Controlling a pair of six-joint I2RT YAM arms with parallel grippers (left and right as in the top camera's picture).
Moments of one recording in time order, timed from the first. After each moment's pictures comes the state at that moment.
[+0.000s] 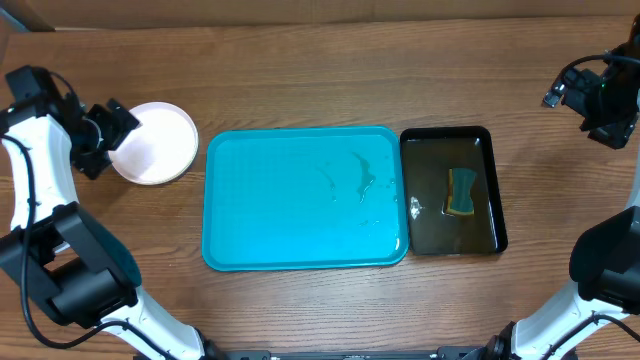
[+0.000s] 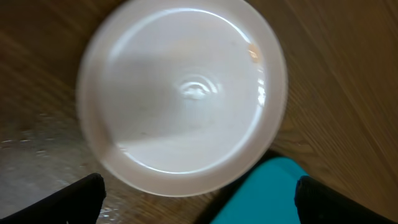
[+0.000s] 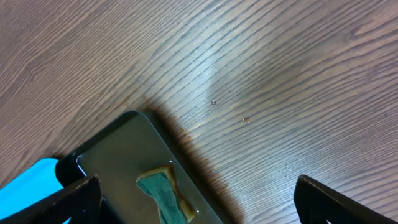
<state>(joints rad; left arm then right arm) 0.49 1.97 1.67 -0.96 0.30 -0.36 -0.34 1.94 1.96 -1.36 -0.12 0.27</state>
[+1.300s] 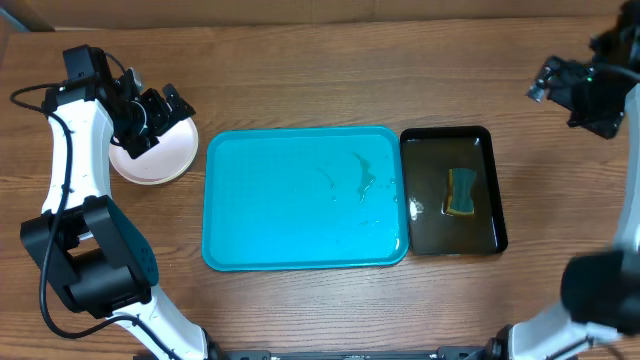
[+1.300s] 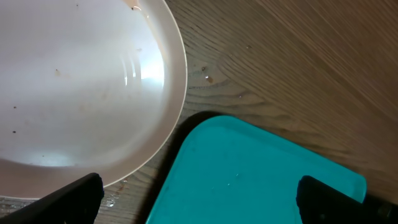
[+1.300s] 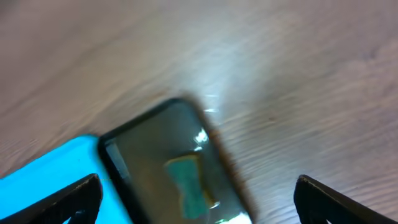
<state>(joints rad) 0.32 1.97 1.67 -0.97 0.37 -0.28 -0.20 1.76 1.95 -1.35 -0.12 0.27</state>
